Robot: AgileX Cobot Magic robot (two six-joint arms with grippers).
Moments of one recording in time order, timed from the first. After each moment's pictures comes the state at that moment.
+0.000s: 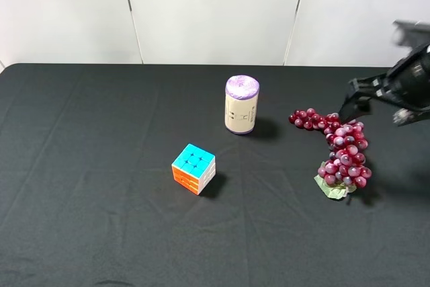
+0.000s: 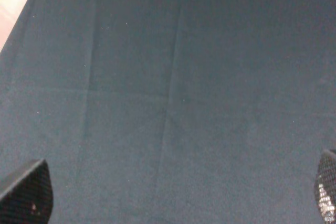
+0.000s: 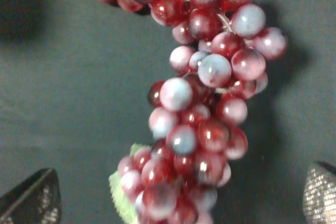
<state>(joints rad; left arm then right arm) 0.04 -0.01 -0.50 0.09 1.06 -0.10 0.08 1.36 -0.87 0.14 0.77 -0.06</state>
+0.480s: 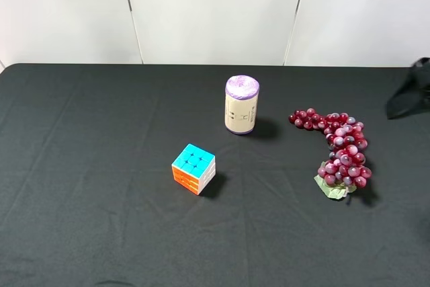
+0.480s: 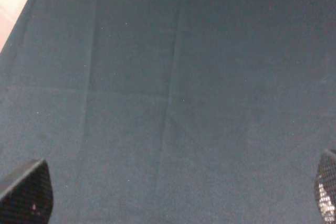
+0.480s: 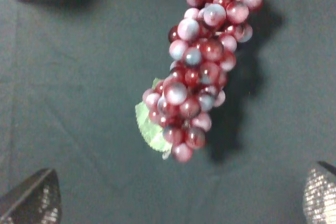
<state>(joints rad) 0.04 -0.01 -0.50 0.09 1.06 -0.10 0.08 0.95 -0.87 0.14 1.06 -0.06</state>
